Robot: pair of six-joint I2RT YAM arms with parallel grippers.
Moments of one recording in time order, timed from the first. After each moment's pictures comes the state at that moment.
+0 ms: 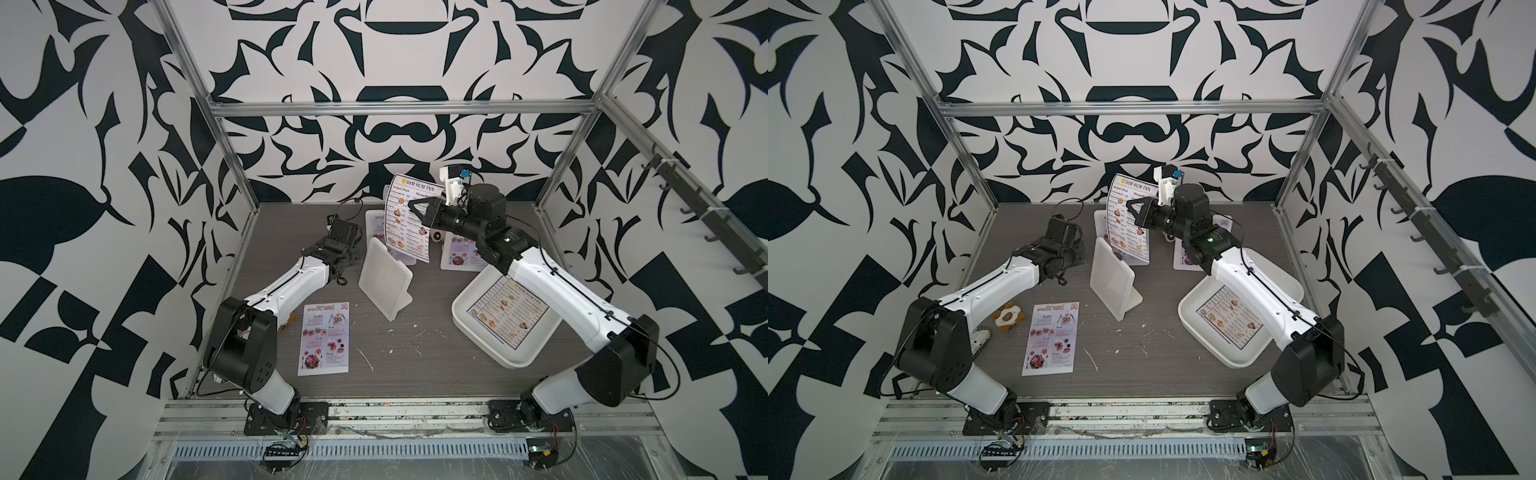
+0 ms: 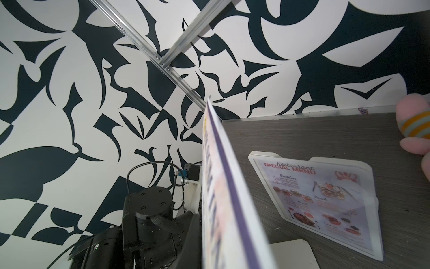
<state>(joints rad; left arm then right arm) -0.44 1.59 1.17 -0.42 -0.25 -0.54 0.53 1.50 1.44 -0.12 -0.36 0.70</state>
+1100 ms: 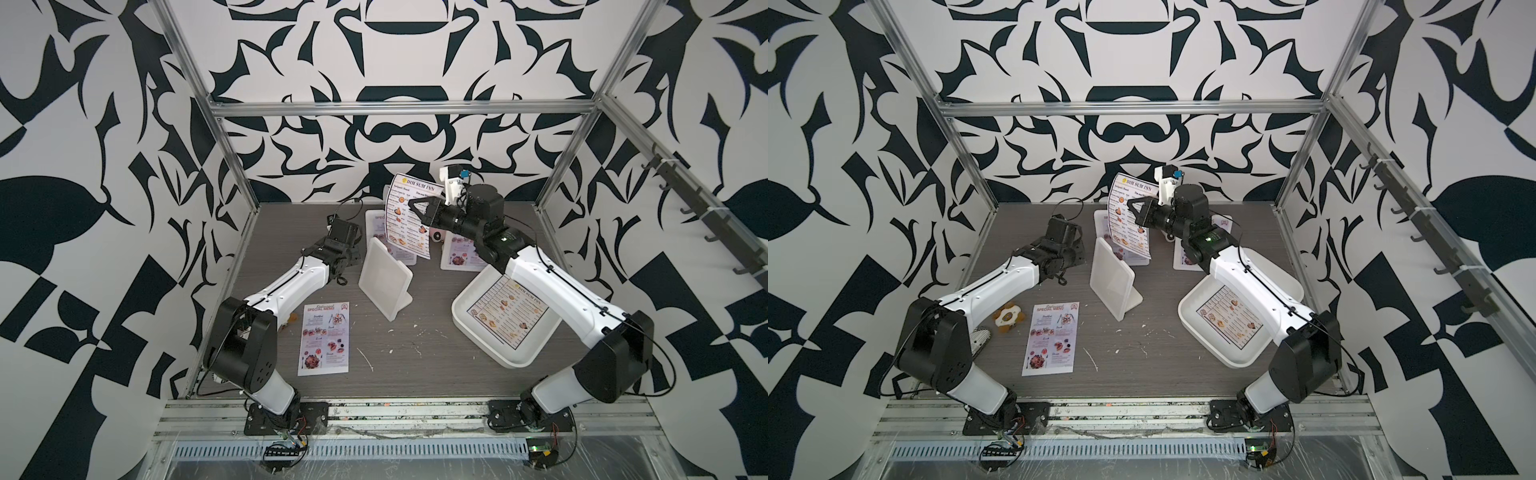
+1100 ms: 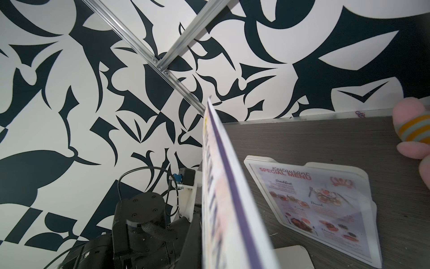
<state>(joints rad) -0.44 1.59 1.17 -0.42 -0.25 -0.54 0.52 1.52 1.42 -0.07 -0.36 0.70</state>
